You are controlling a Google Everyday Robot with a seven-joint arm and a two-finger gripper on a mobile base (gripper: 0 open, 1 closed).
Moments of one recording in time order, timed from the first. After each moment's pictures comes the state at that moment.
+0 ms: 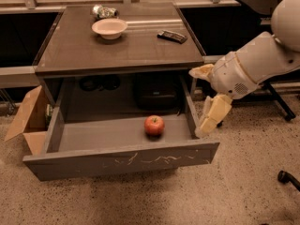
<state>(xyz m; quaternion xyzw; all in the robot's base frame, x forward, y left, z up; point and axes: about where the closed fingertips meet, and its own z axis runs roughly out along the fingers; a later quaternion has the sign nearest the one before) 0.497 -0.123 0.867 -0.65 0.69 0.18 0.27</state>
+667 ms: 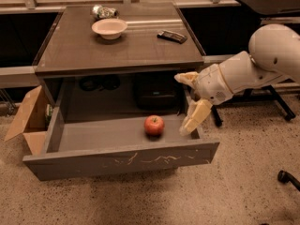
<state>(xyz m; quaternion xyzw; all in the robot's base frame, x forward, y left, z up) 0.536 -0.091 0.823 -0.64 0.65 0.25 0.33</state>
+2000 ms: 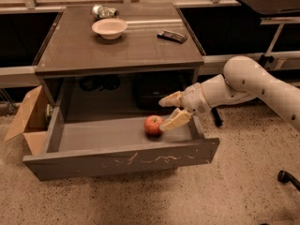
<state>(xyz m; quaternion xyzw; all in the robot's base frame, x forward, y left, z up) 0.582 -0.067 0.731 -0.62 0.64 0.30 0.34</state>
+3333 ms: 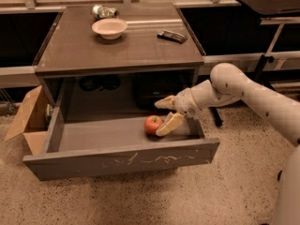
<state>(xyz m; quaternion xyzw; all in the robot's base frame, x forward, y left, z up) 0.610 -0.053 0.679 -0.62 0.64 0.32 0.31</state>
